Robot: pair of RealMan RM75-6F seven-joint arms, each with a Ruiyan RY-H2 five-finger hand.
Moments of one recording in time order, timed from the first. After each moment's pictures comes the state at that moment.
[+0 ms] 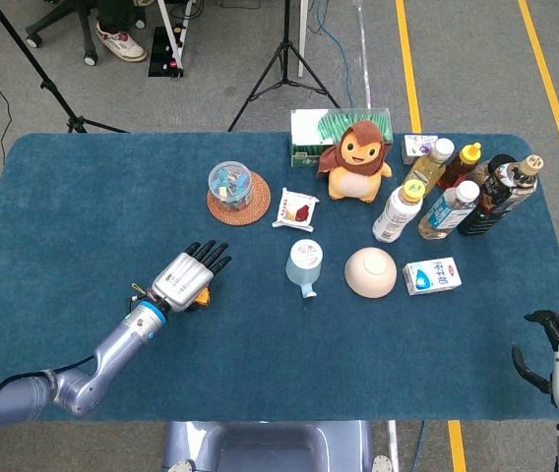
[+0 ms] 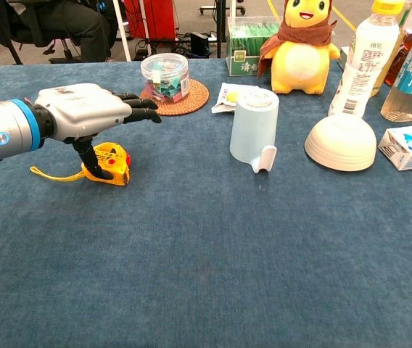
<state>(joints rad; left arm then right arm) -0.86 -1.51 -0.05 -1.46 1.13 0.87 0.61 -0.03 -1.26 0.11 -1.52 -1.44 1.59 0.03</state>
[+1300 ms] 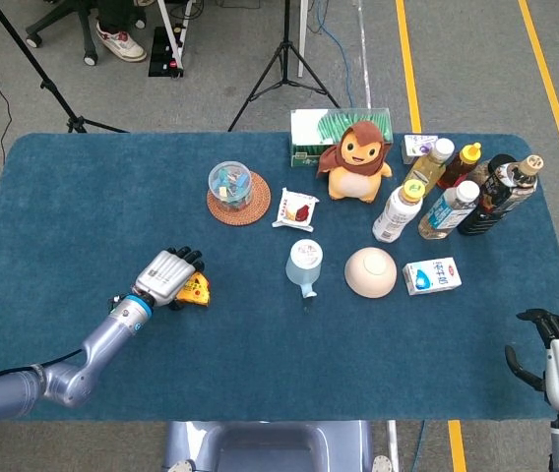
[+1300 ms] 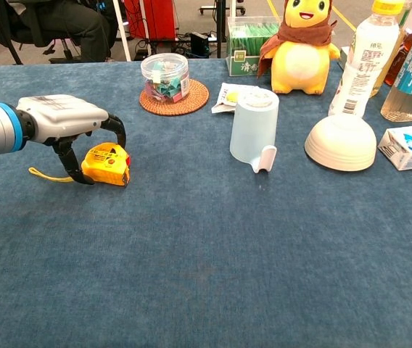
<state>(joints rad) -0.86 -1.49 -0.04 -1.41 1.04 0.79 0.49 -0.02 -1.25 0.11 -1.56 -1.44 1.57 0.01</state>
